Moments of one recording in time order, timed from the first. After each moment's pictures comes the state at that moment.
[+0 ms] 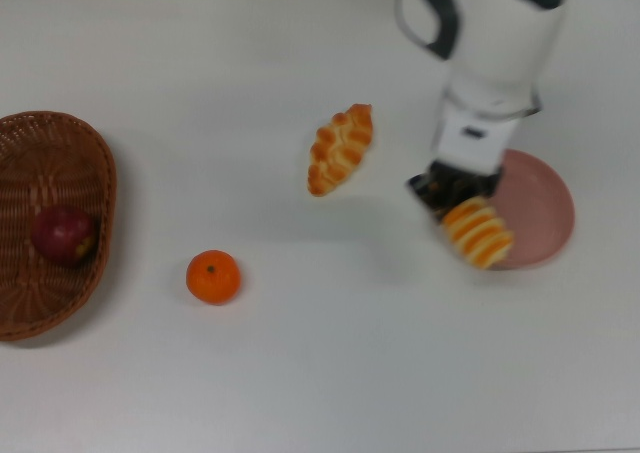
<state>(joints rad) 0.42 0.50 0.04 -1.46 -0.21 2.17 0.08</state>
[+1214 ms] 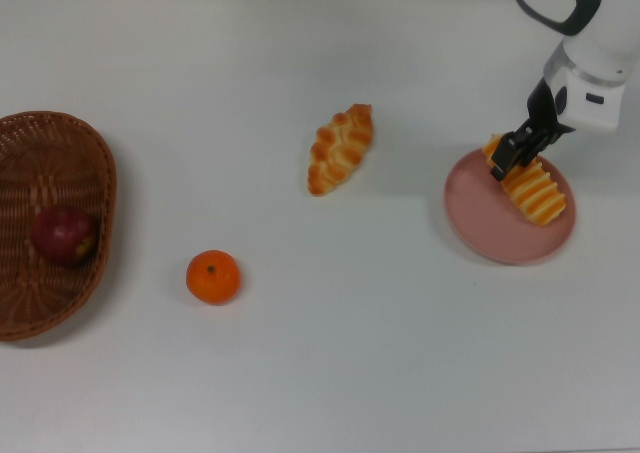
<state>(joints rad) 0.63 0.53 0.03 -1.46 -0.29 2.00 0.13</state>
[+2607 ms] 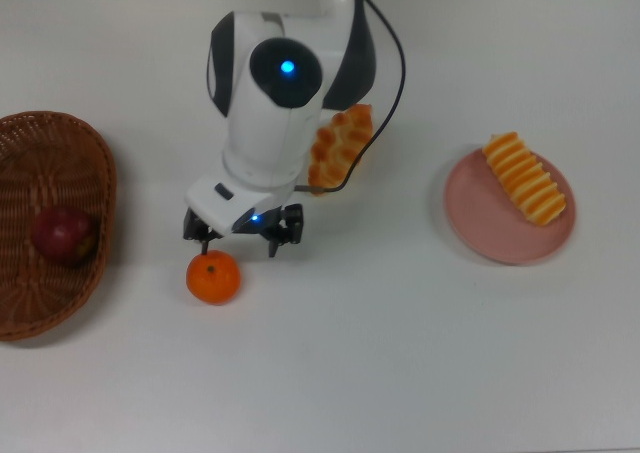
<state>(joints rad) 0.06 0.58 0.01 -1.47 -0.29 2.18 0.11</state>
